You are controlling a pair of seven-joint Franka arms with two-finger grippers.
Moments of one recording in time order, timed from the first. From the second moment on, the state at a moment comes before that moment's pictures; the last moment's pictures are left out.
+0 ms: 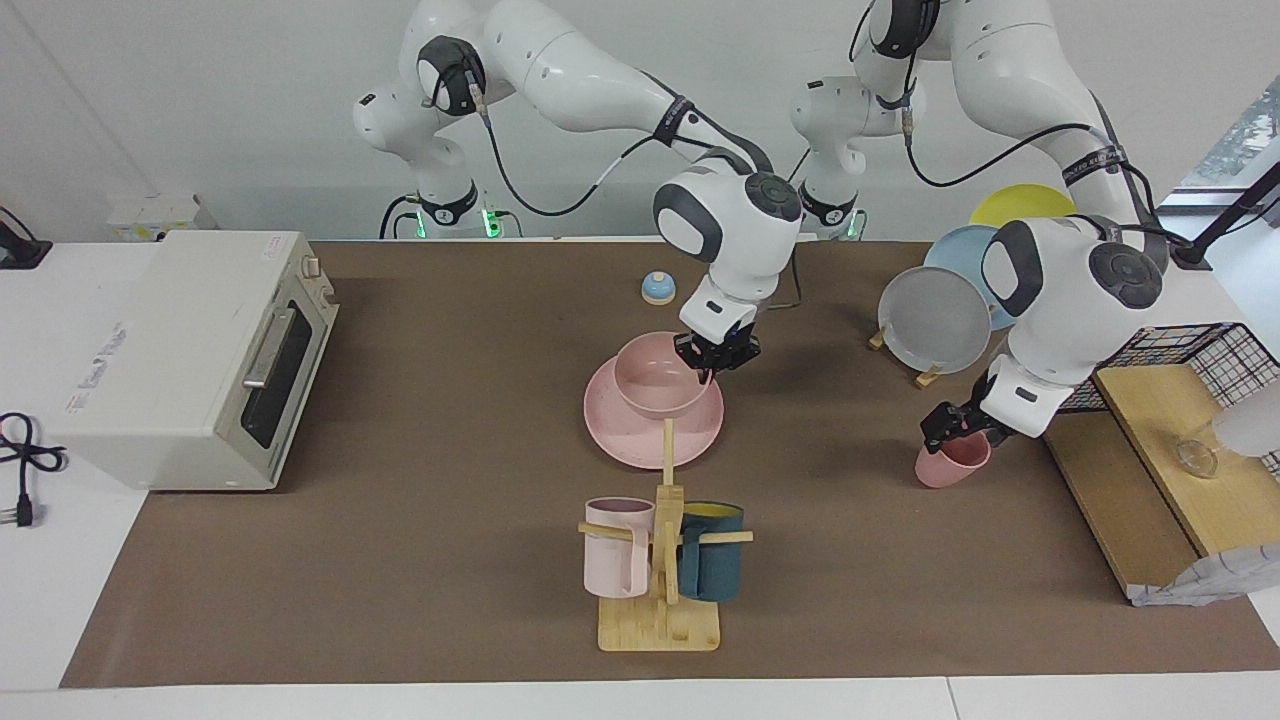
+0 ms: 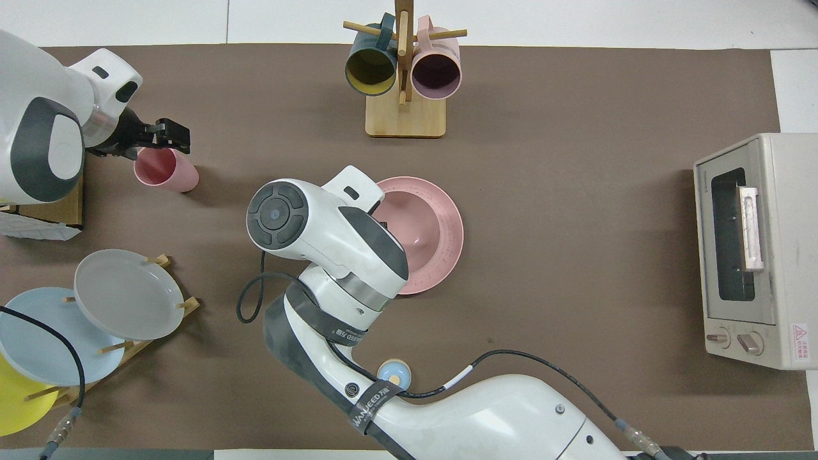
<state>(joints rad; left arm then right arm) -0.03 0.38 -0.04 -1.61 -0.02 2.01 -0.08 0.76 0.67 0.02 -1.25 -0.14 1.86 0.78</state>
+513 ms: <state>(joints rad) -0.05 0.40 -0.04 -1.67 -0.02 2.05 -0.08 0.75 0.63 0.01 -1.39 -0.14 1.95 0.78</state>
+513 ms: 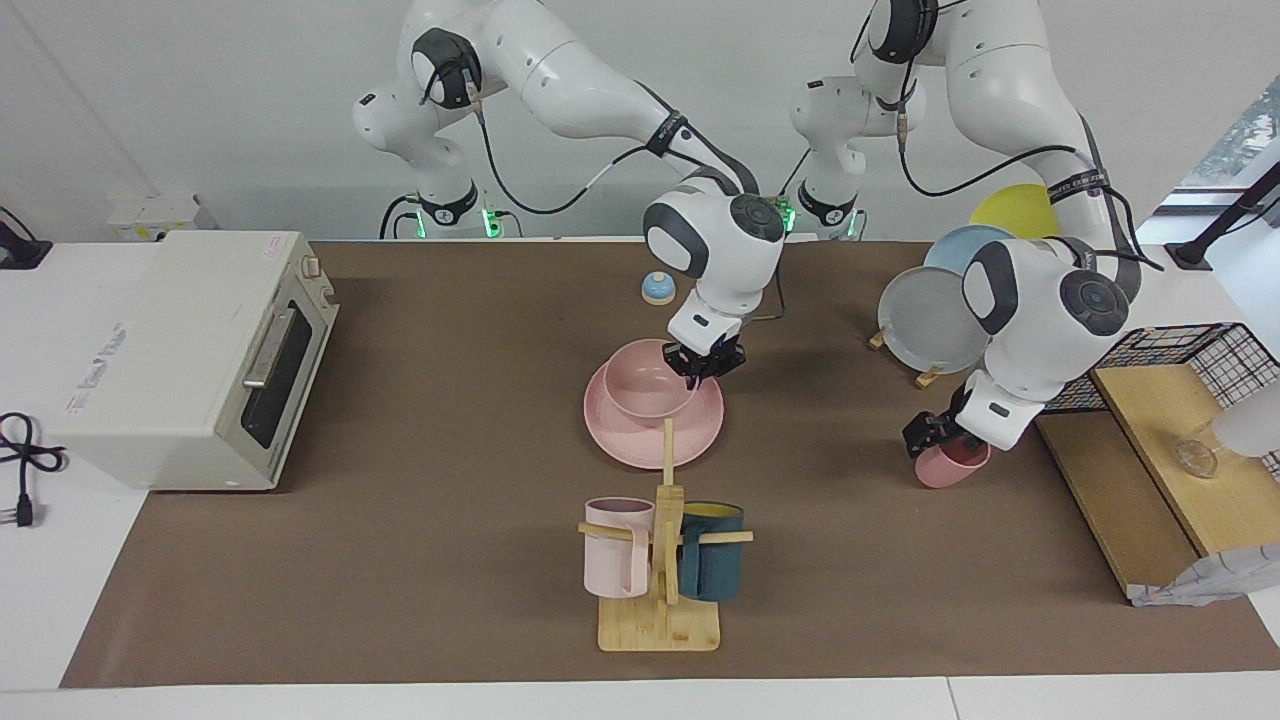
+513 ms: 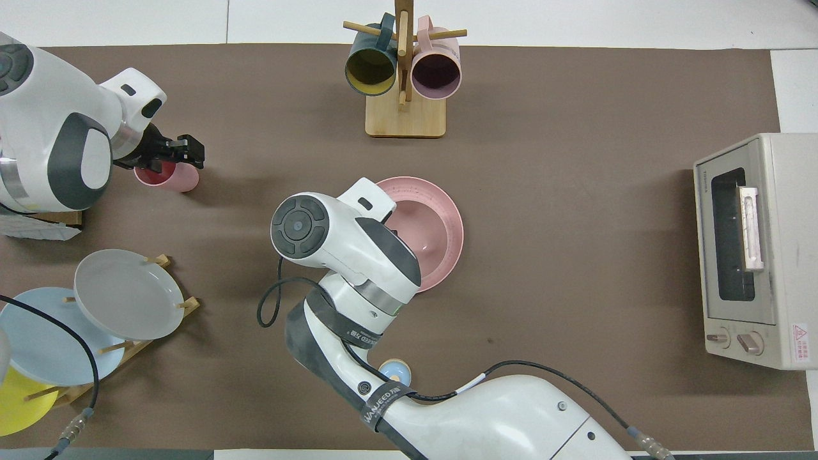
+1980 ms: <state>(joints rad) -0.43 0.36 -0.07 -1.21 -0.05 1.58 -0.76 0.23 0.08 -0.02 -1.55 -0.06 1.57 0.25</state>
